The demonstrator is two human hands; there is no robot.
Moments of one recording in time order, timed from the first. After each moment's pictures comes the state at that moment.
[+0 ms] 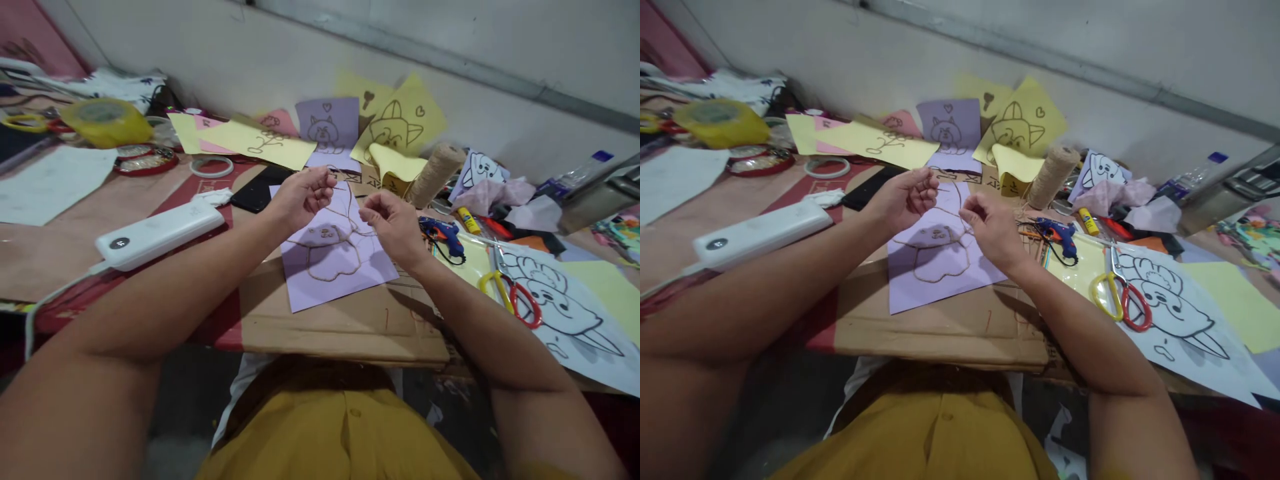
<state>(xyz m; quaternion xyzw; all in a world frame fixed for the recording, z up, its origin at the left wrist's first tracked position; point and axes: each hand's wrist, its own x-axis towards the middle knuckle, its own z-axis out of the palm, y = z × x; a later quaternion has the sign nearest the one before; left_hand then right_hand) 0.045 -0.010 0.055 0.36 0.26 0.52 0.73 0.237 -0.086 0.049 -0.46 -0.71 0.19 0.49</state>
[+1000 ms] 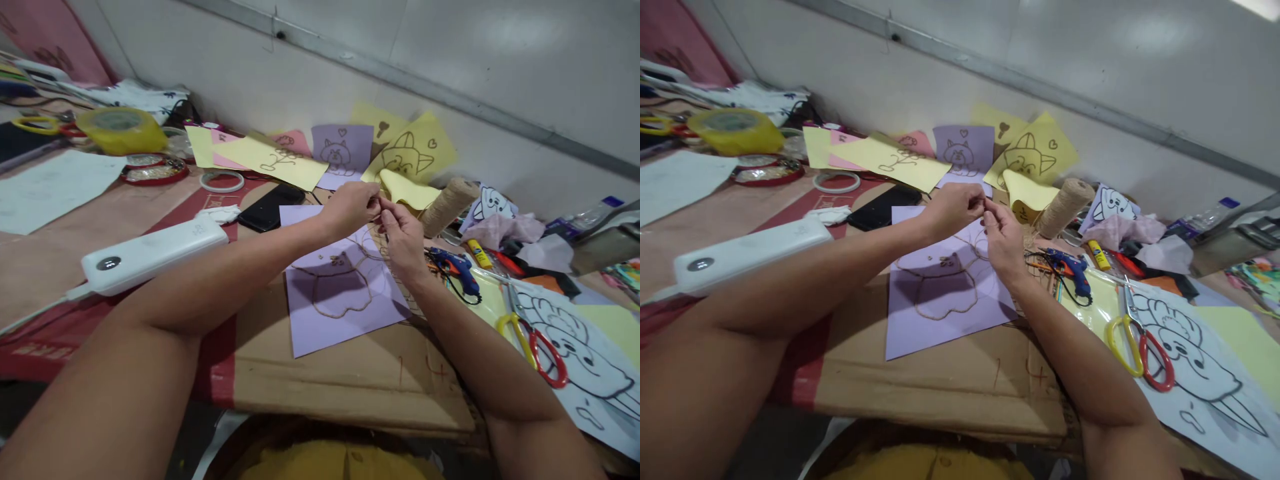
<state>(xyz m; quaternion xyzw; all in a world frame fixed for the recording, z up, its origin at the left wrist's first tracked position) 0.084 0.029 0.066 0.83 0.36 0.40 0.11 0.231 -0.030 0.029 -0.47 -0.62 0.24 0.58</state>
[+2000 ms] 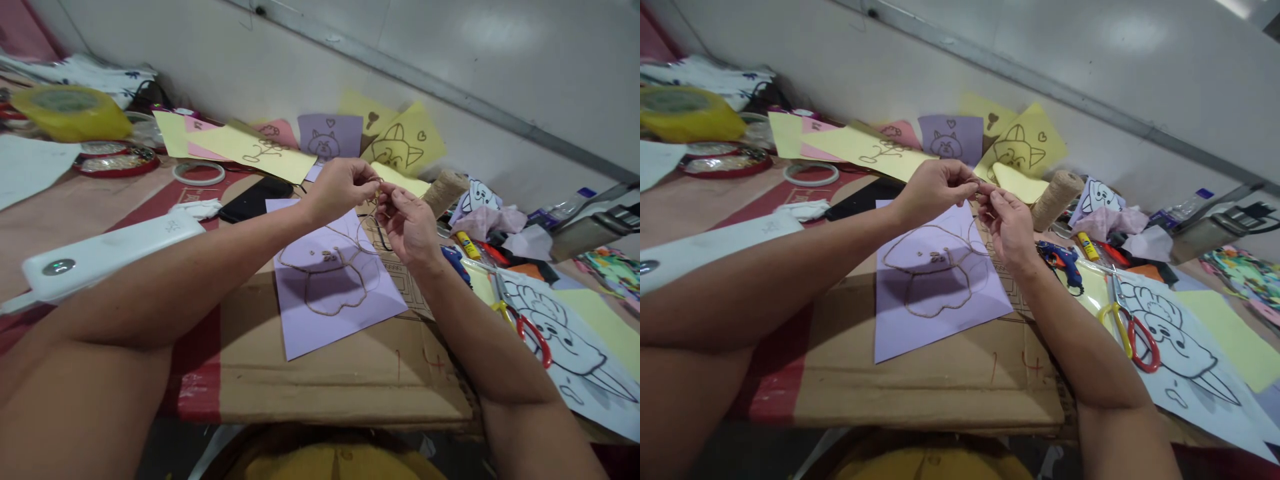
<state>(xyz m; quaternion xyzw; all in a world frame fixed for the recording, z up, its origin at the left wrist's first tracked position) 0.075 0.018 0.081 0.73 0.28 0.51 0.36 0.236 -0.030 0.055 -0.41 -0.51 0.43 0.62</state>
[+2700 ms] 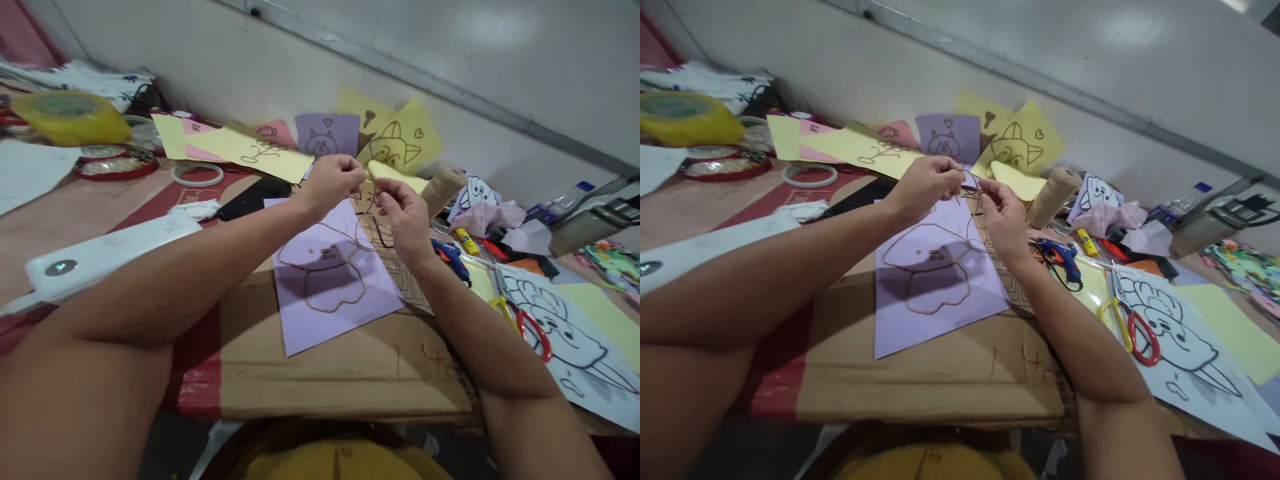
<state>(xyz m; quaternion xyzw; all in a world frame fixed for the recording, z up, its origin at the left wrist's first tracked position) 0.077 0.020 0.083 0.64 0.30 0.52 0.48 0.237 -0.033 0.051 -0.46 -0.62 0.23 0.60</state>
